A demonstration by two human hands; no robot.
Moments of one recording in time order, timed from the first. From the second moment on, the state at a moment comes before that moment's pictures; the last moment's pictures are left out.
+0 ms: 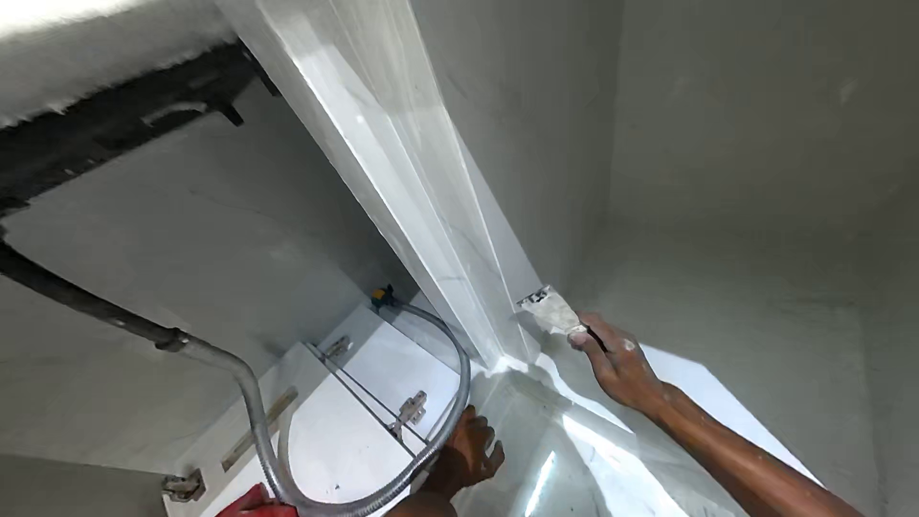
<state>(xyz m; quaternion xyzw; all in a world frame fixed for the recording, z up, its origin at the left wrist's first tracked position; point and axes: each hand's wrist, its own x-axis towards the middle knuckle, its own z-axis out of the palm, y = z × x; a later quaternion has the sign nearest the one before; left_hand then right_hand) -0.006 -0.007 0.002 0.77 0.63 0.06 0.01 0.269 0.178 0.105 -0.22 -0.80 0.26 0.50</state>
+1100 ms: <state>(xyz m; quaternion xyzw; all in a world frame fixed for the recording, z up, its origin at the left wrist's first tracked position) 0.001 -0.007 0.009 0.74 0.66 -0.02 0.08 0.212 0.162 0.274 -0.26 -0.78 0.09 0.56</state>
